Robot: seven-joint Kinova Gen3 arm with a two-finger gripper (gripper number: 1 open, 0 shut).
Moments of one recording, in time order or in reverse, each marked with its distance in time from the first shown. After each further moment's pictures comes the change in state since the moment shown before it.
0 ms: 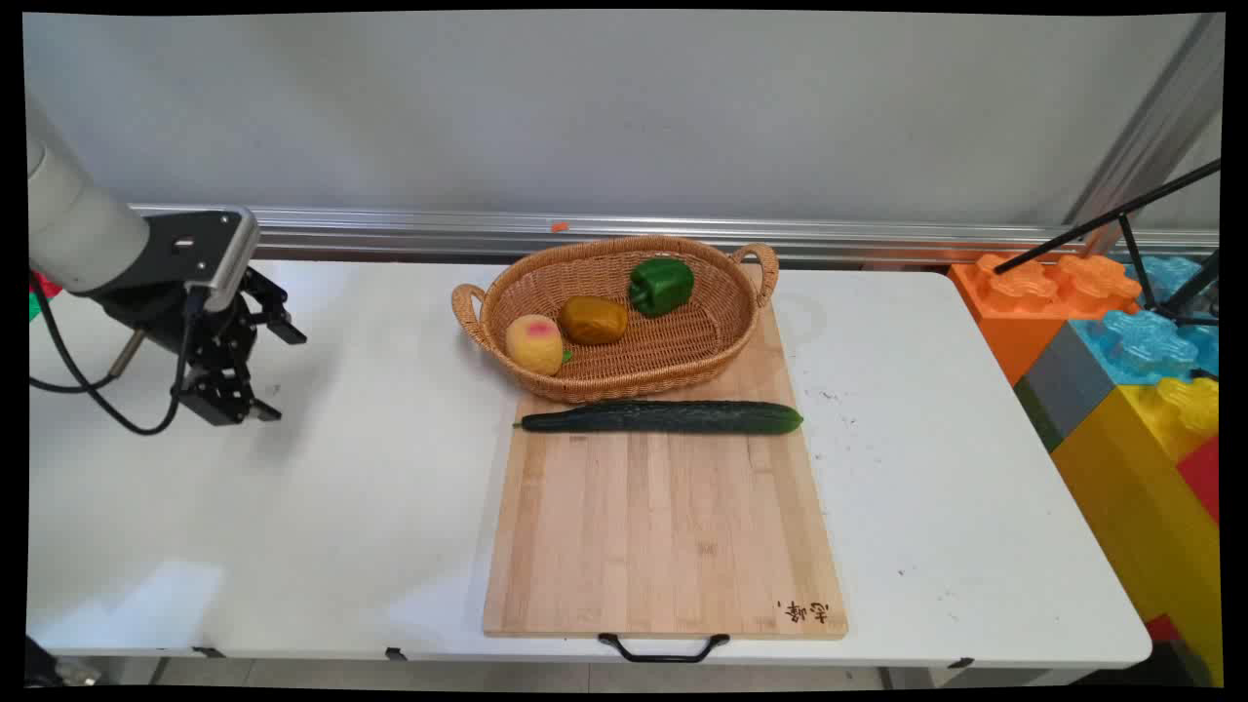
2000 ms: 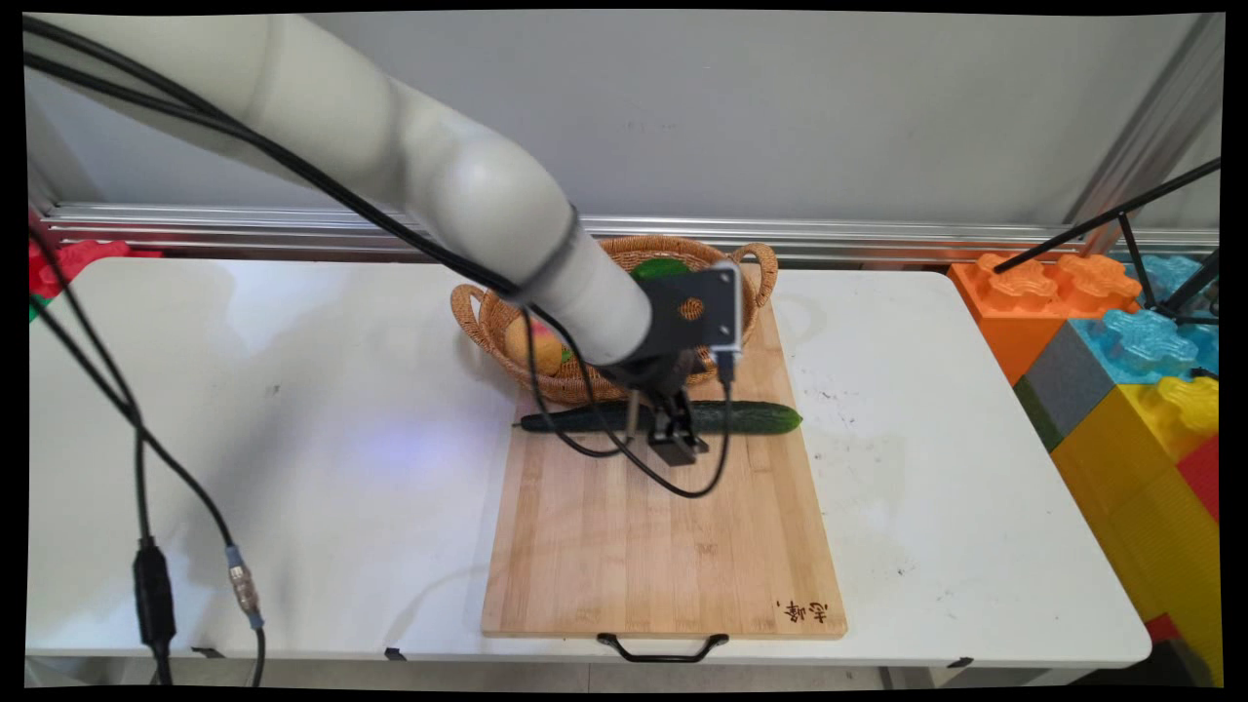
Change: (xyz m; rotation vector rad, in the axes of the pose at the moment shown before) arm 0.358 0.010 0.130 0.084 0.257 0.063
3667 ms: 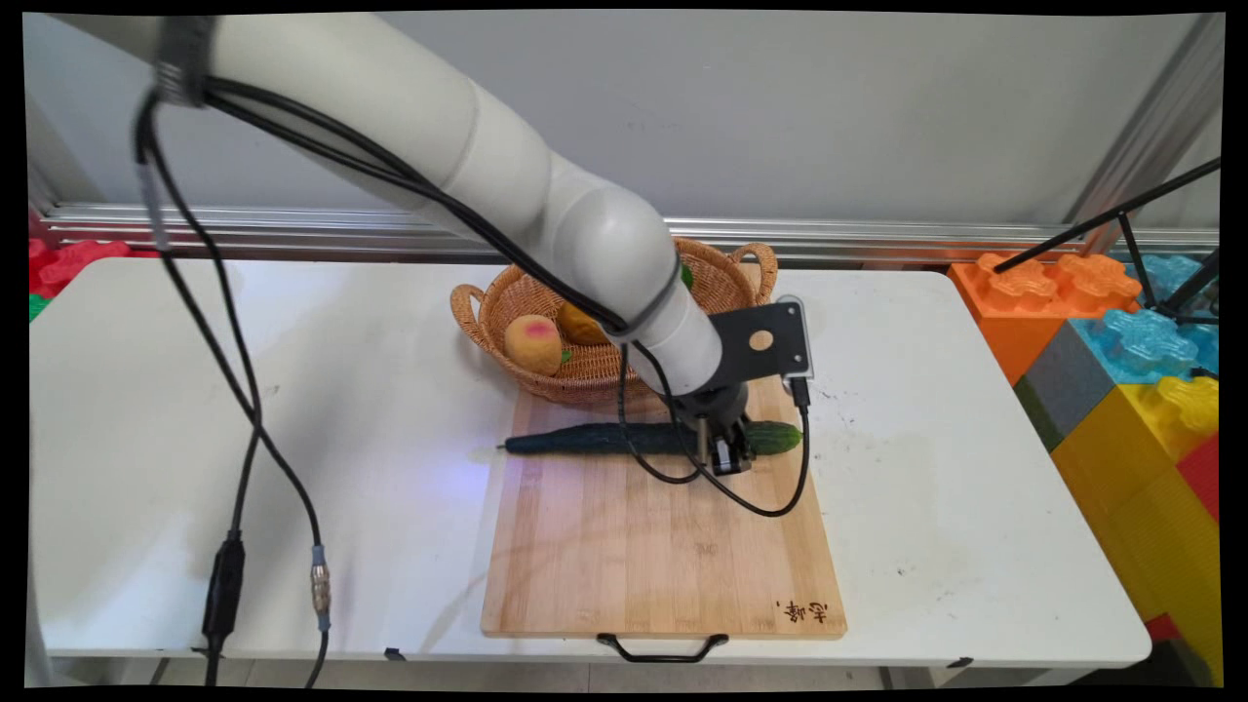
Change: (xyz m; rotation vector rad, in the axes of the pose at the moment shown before) arm 0.039 0.004 0.050 -0.045 -0.033 -0.087
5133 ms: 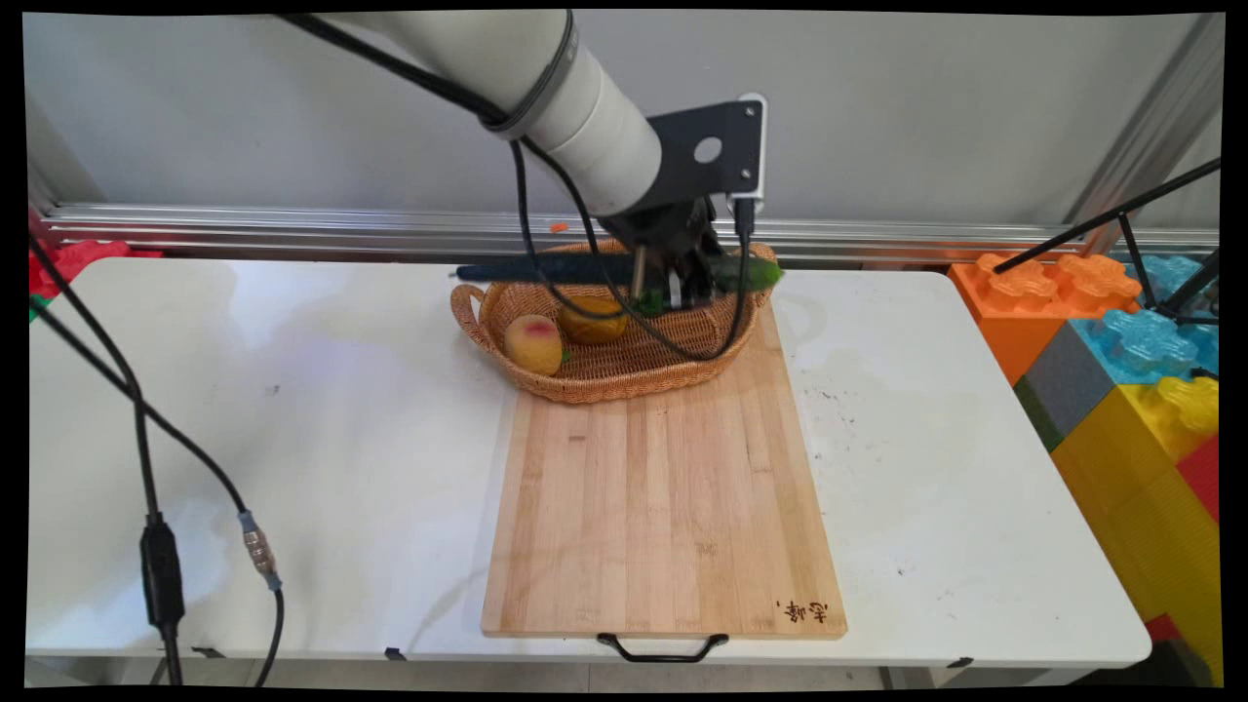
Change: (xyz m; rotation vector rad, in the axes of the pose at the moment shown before) arm 0.000 -0.066 -0.143 0.227 0.031 0.195
